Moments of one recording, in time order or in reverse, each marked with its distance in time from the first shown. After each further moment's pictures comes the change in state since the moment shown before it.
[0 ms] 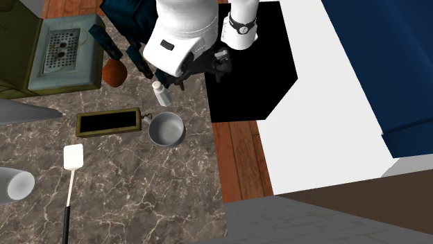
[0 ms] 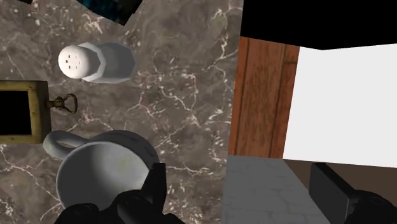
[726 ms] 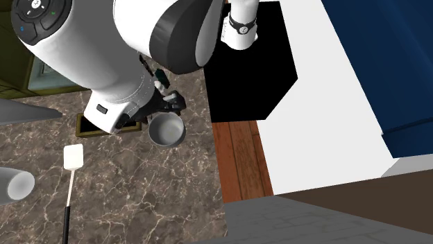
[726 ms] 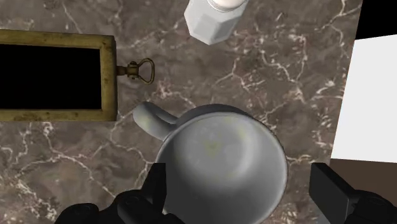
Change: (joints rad) arm -0.081 0.422 -0.113 0.321 0.186 0.037 -0.292
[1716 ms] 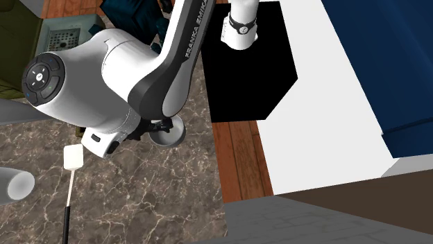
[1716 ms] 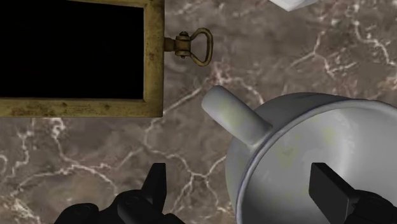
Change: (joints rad) arm -0.081 0.244 0.011 0.152 0.115 0.049 -0.121
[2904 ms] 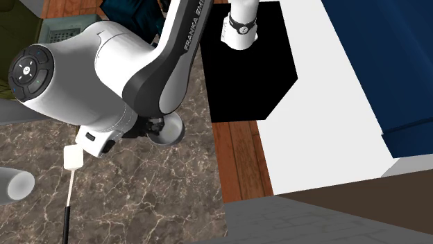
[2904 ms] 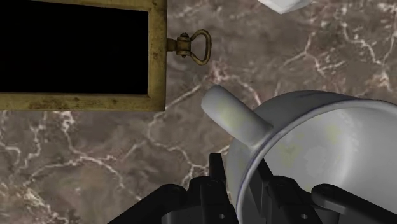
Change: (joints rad) arm 0.002 -0.014 -0.004 0.020 -0.008 -0.033 0.007
